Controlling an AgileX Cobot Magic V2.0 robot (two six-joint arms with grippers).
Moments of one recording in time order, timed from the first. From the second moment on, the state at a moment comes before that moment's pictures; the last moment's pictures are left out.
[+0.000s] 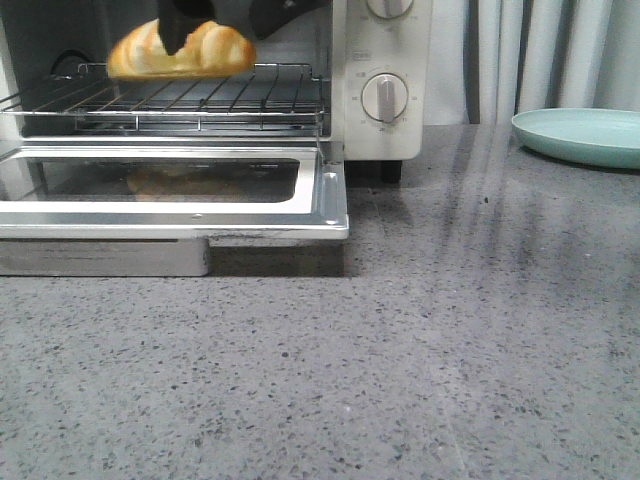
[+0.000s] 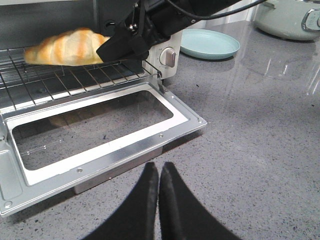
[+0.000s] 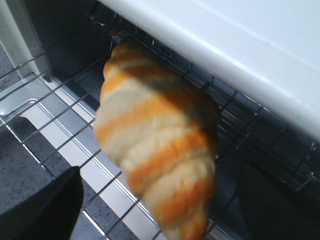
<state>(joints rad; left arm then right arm) -0.53 0.18 -0.57 -0.18 0.75 0.17 0.73 1.76 -1.51 -0.22 0.37 0.11</state>
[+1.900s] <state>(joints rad) -0.53 0.18 -0.47 -0.07 0.51 0.17 0.85 0.18 -0.47 -0.42 0.45 0.11</state>
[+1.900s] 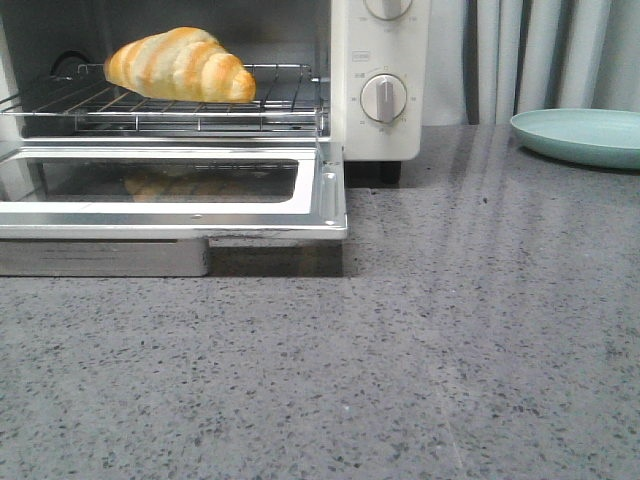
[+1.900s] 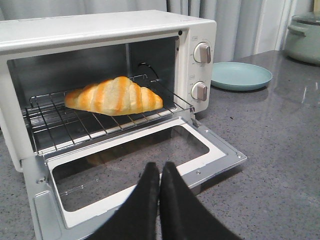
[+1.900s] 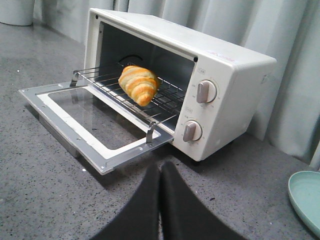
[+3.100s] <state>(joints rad) -0.32 0.11 -0.26 -0.02 0.34 0.17 0.85 0.18 -0.46 -0.43 0.45 0.11</state>
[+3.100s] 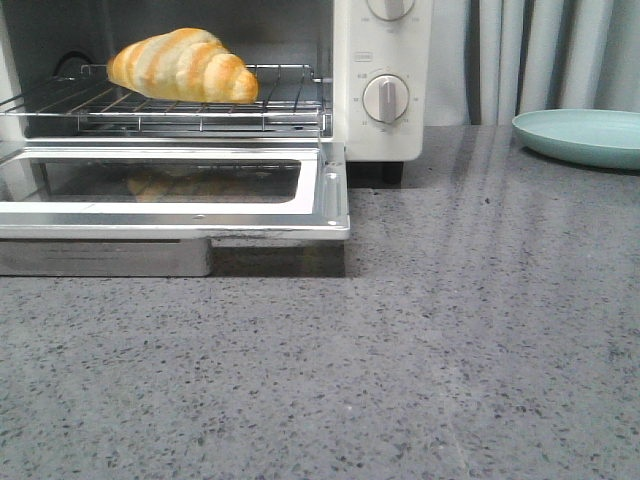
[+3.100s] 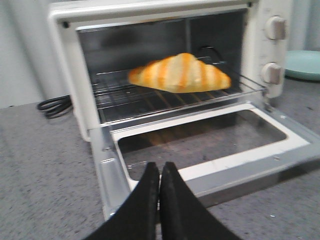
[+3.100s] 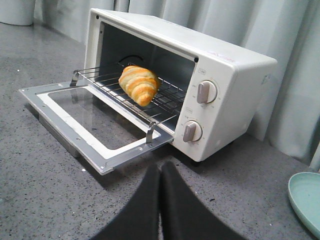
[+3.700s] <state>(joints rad) -0.06 0.00 -0.02 -0.12 0.40 0.17 0.85 0.18 -0.46 -0.43 0.45 0.11</state>
